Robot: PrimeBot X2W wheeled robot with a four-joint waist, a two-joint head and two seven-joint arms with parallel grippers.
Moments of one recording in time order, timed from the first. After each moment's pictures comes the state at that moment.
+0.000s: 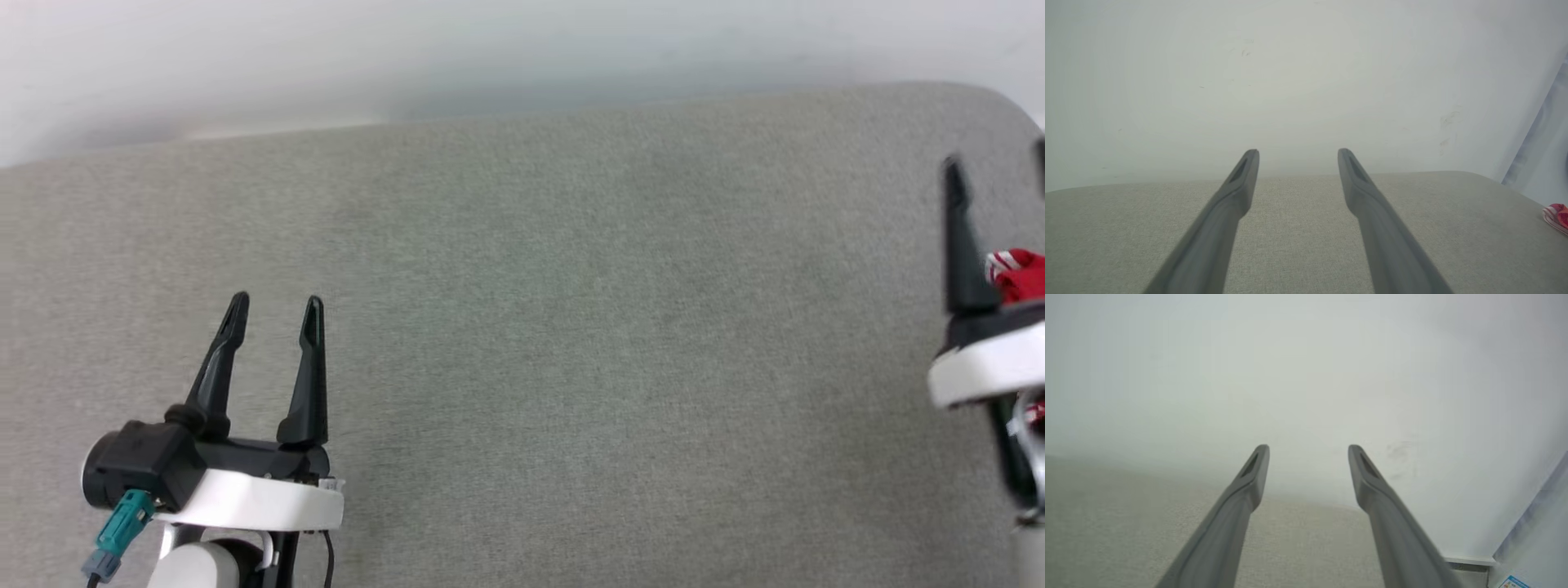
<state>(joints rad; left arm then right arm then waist) -0.08 0.14 -0.02 -0.09 -0.25 -0.12 -0.26 -0.33 -0.24 -0.10 -0.10 0.08 0.13 0.01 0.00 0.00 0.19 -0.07</state>
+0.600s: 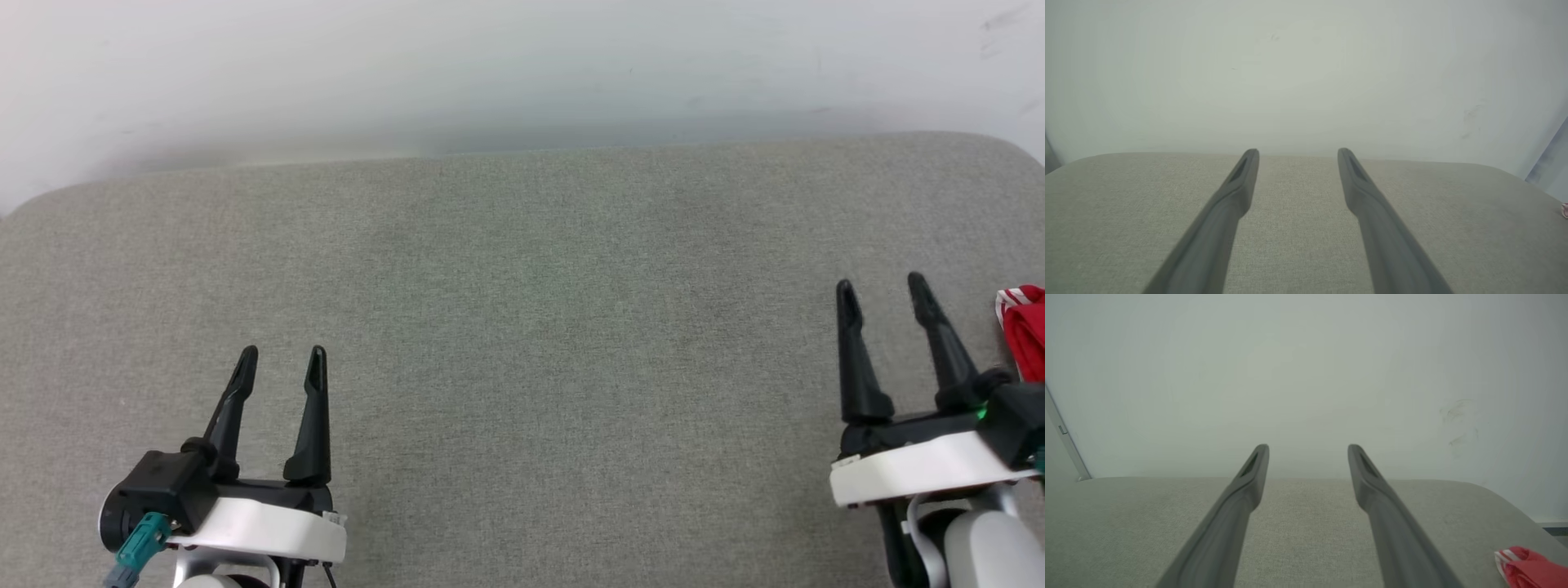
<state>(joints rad) -0.02 0.11 0.01 0.00 -0.25 -0.13 -0.26 -0.13 -0.08 -0.03 -0.02 0.16 0.13 -0.20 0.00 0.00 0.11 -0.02</state>
